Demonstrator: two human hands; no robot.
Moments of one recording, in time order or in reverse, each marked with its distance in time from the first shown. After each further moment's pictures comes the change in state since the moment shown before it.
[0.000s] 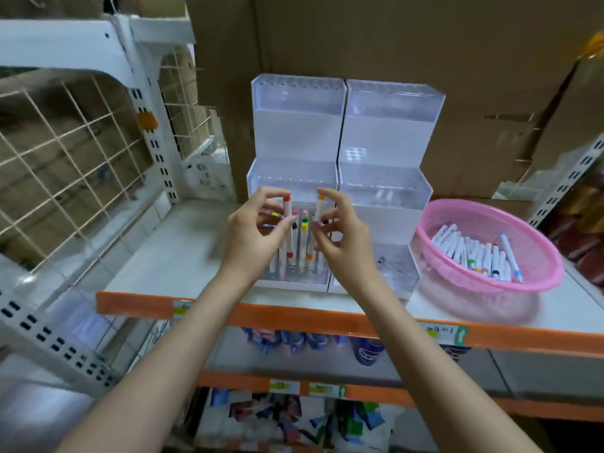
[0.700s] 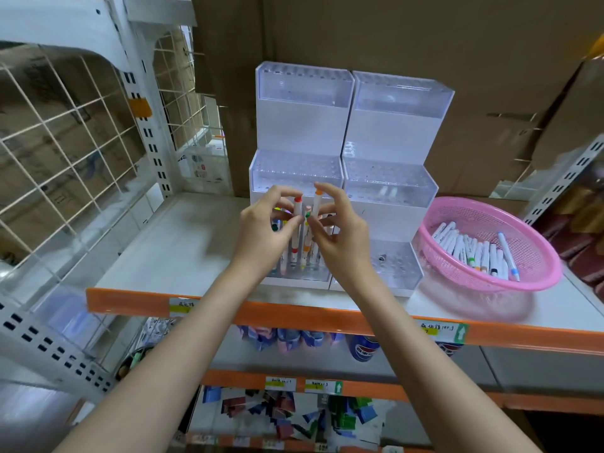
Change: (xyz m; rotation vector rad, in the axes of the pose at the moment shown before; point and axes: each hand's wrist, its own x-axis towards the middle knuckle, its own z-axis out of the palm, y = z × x) left_hand 0.003 -0.020 0.010 0.047 -0.048 0.011; right_hand 0.003 0.004 0.015 -0.044 0.016 -0.027
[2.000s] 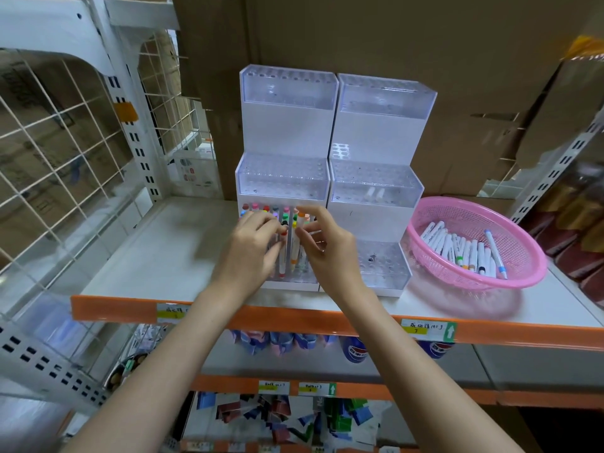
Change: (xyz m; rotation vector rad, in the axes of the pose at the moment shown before) left_hand -0.016 -0.020 0.000 0.481 -0.123 0.252; right_hand -0.014 0.012 -0.002 -0.074 -0.032 -0.052
